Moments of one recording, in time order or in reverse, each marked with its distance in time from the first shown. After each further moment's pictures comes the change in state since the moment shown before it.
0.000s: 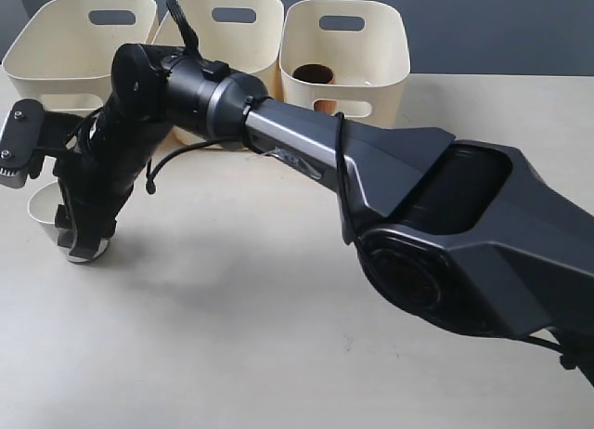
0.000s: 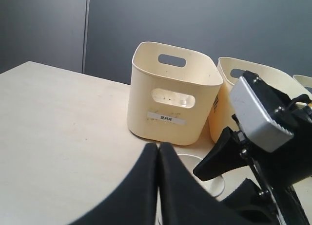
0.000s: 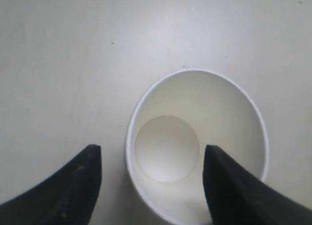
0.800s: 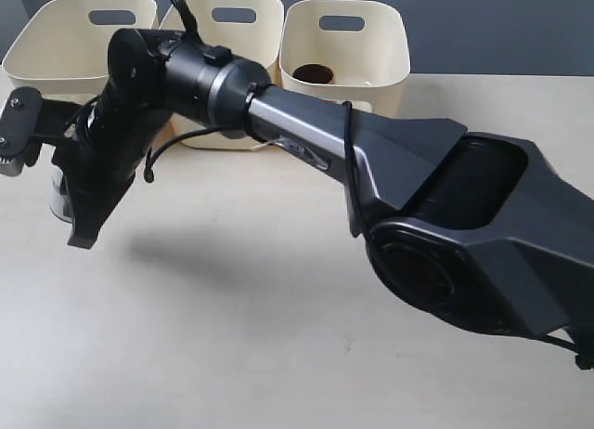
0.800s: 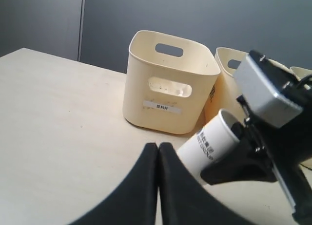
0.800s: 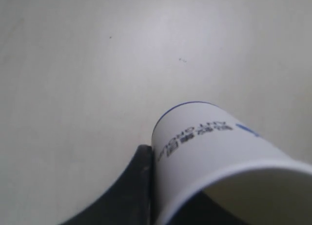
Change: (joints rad) left arm -0.002 -0.001 0.000 -0.022 0.042 0.000; right arm 0.000 -0.039 0.000 -0.045 0.032 0.045
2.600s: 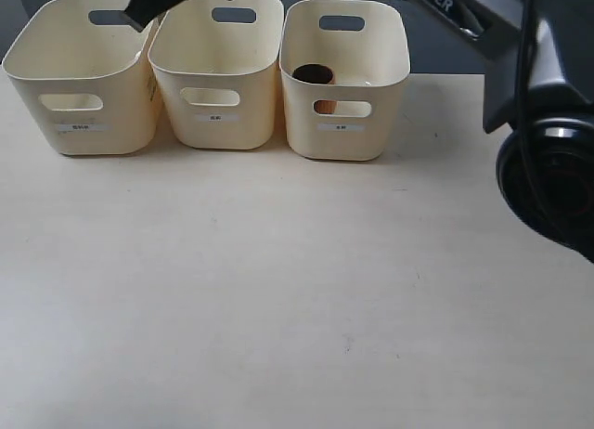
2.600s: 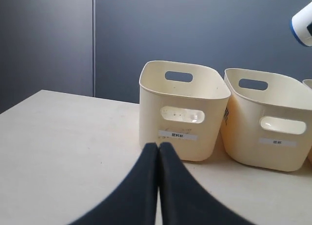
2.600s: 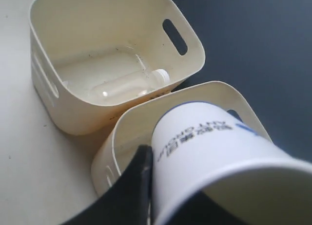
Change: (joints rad) left arm 0.000 0.000 0.000 0.123 -0.104 0.002; right arm -0.149 -0.265 0.000 -0.532 -0.178 0.546
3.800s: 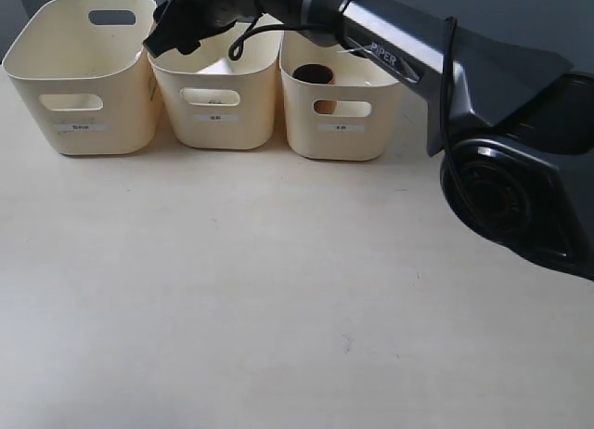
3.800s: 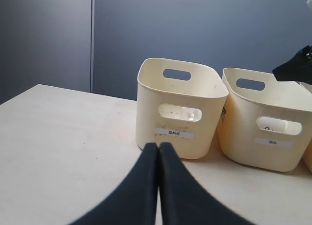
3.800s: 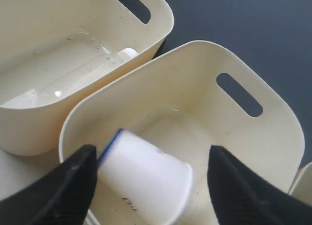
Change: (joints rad) left arm 0.000 0.000 0.000 -0.032 0.008 0.000; right arm -0.035 0.151 0.000 -0.177 -0.162 0.350
